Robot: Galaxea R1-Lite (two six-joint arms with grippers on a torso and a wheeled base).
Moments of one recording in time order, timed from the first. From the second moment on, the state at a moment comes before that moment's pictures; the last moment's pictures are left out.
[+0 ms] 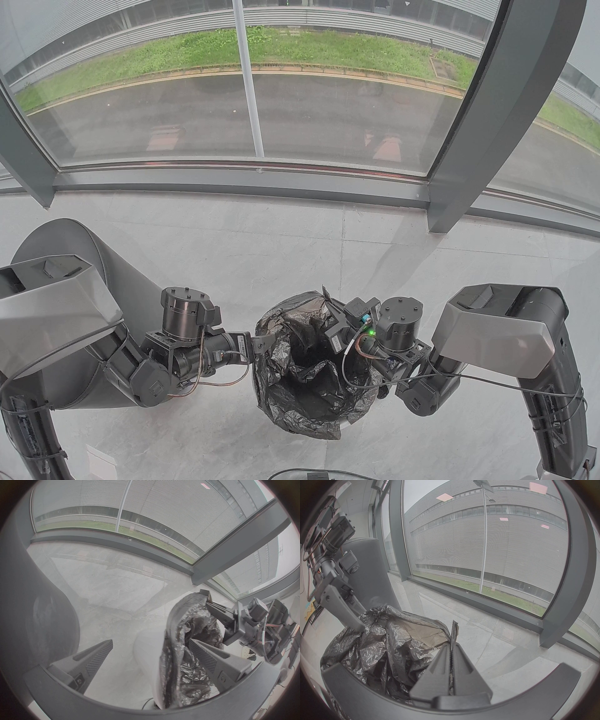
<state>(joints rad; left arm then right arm) -0.44 2.14 -0.71 -0.87 -0.05 -0.35 0.61 2.50 -0.97 -1.45 -0.11 -0.27</state>
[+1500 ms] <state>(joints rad) -0.40 2.18 -0.64 -0.87 0.15 -0.34 0.62 2.51 -0.97 -1.47 -0.11 -0.27</state>
